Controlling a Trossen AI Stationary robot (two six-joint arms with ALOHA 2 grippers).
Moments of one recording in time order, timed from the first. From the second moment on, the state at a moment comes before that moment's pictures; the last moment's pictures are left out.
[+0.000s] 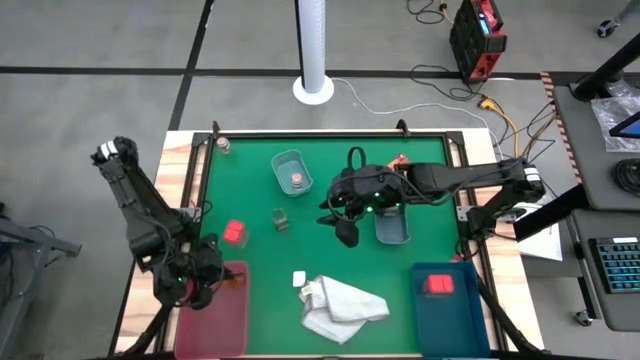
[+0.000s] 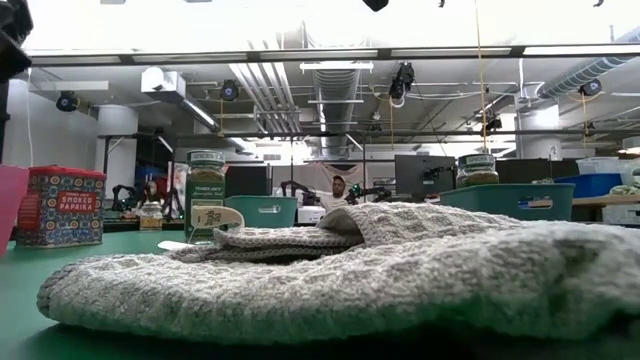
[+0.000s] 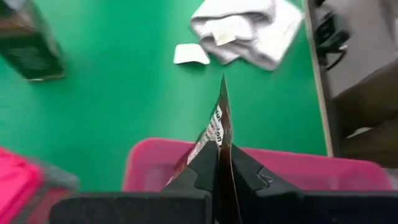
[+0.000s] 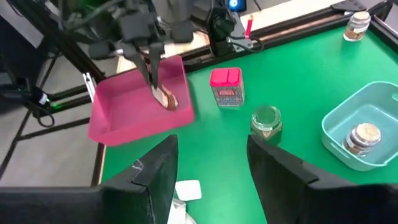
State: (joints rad) left arm -1.06 0.96 0.67 -0.70 -0.60 -1.10; right arm 0.10 1.61 1.61 -0.54 0.00 0.35
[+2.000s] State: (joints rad) left arm -1.06 0.90 0.88 -0.98 -0.70 -1.11; right arm 0.09 1.60 1.61 -0.56 0.00 0.38
